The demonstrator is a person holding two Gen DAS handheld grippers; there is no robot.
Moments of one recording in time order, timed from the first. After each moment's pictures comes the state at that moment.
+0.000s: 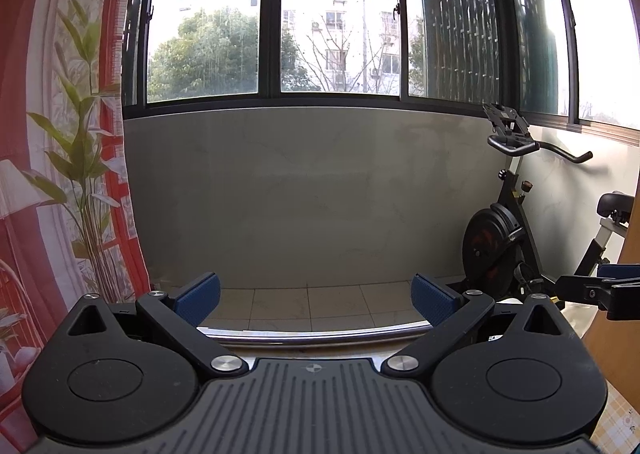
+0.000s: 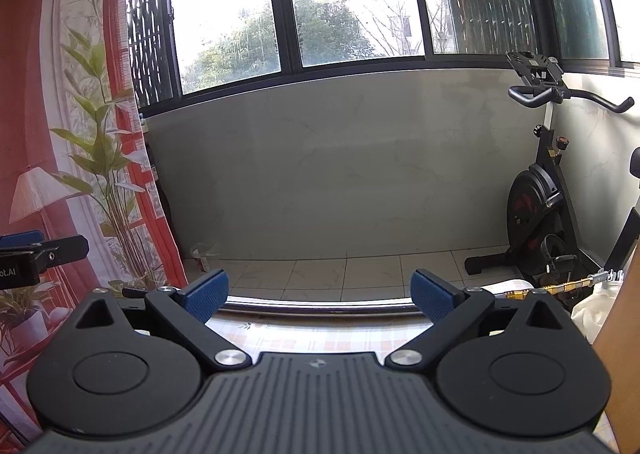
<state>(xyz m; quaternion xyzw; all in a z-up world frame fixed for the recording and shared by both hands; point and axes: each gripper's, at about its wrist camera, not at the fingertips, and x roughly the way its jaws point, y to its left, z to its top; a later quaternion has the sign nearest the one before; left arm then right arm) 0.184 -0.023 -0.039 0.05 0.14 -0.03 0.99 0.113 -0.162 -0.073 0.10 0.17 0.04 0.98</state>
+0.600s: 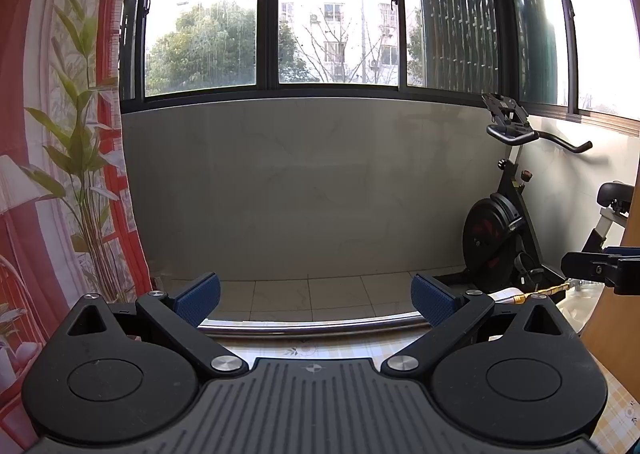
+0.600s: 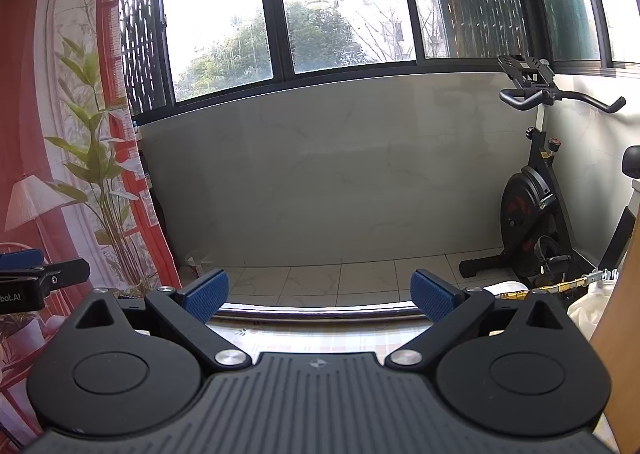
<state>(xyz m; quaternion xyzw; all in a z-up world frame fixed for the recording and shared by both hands) 0.185 -0.021 -0.045 0.05 0.15 -0.04 0.99 0.109 -0.166 -0.073 0.11 0.16 0.03 0.98</state>
